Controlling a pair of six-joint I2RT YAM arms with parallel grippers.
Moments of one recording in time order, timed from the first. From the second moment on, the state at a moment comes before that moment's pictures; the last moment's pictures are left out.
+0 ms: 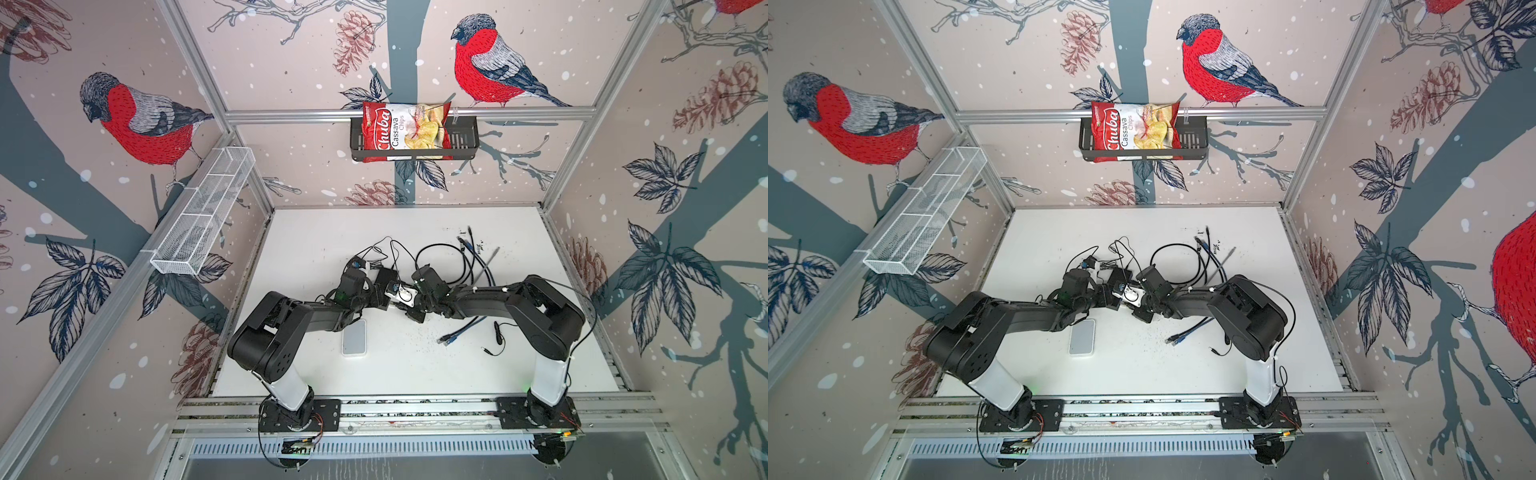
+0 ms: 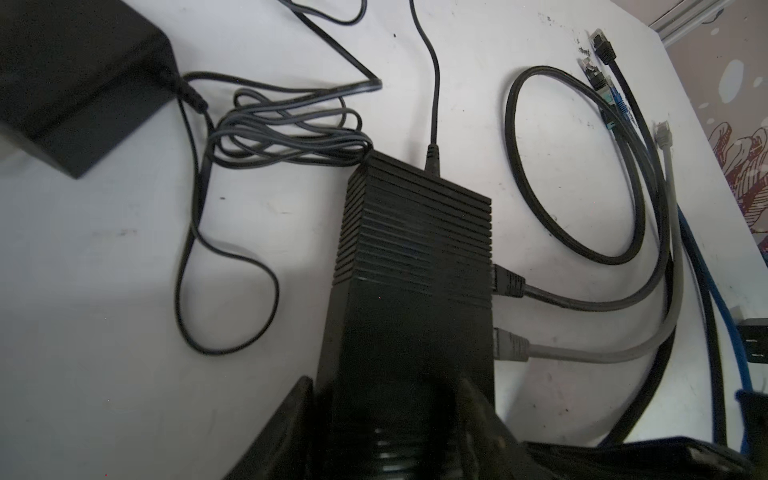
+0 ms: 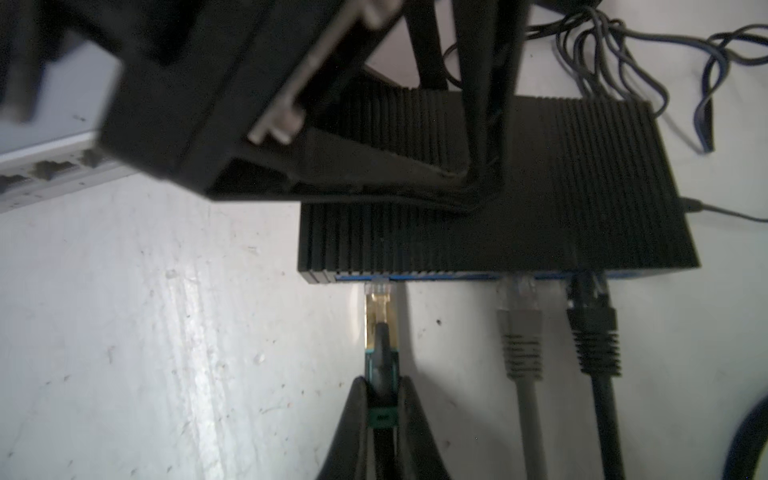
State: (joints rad) left arm -0.46 1.64 0.56 0.40 0.15 -0.52; right arm 0.85 1.89 0.97 0.06 -0.25 -0.44
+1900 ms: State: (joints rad) left arm -0.52 1.60 0.51 0.45 0.02 -0.61; right arm 0.85 1.89 0.90 0.18 -0.32 -0.24
